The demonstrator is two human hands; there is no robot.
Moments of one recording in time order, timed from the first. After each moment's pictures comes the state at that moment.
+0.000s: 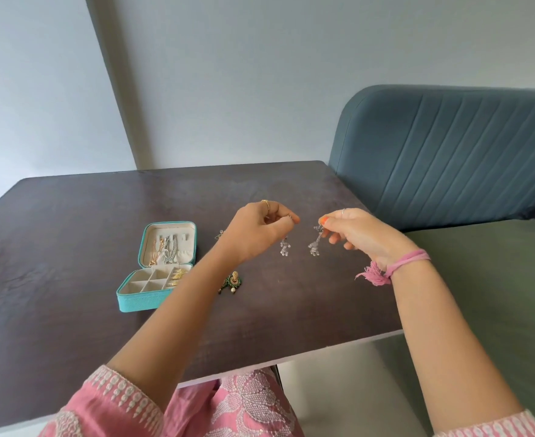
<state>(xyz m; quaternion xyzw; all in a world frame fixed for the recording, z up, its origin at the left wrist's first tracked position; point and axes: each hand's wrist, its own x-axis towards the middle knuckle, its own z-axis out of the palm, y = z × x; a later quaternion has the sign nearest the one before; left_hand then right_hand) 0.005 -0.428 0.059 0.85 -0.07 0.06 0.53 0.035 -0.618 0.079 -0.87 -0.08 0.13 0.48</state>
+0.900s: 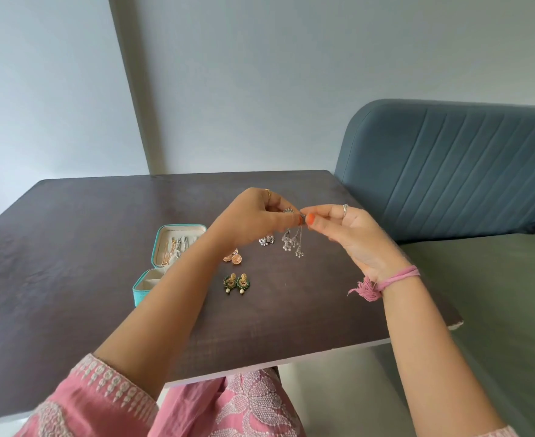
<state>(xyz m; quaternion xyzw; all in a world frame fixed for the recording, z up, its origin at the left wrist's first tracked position) -0.013 -0.410 0.101 0.86 -0.07 0.04 0.50 0.014 -0.599 0.077 -0.74 -0.20 0.07 0.64</state>
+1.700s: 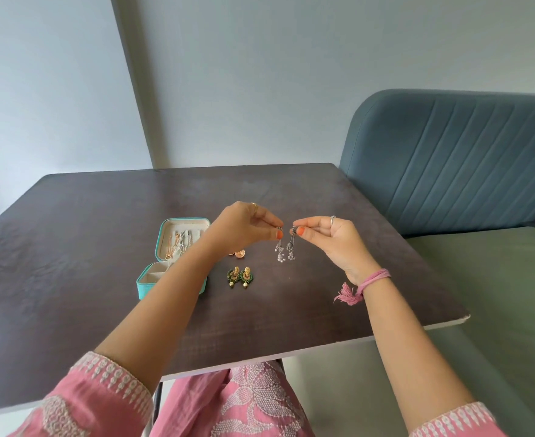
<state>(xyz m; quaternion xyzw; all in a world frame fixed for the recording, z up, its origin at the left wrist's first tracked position) -0.002 -0.386 0.061 0.90 -0.04 0.03 0.43 0.040 -0.585 0.021 -0.74 -0.19 0.05 0.64</state>
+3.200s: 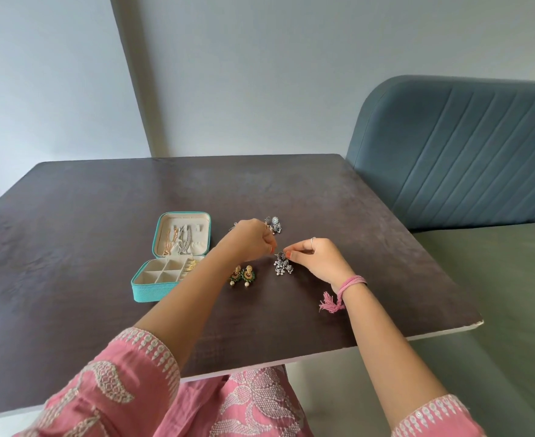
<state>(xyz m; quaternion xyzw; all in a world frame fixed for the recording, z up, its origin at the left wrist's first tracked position) 0.033 -0.393 0.017 0.97 0.00 -0.06 0.25 0.069 -0.561 -0.039 -0.88 -0.12 0.11 0.46</state>
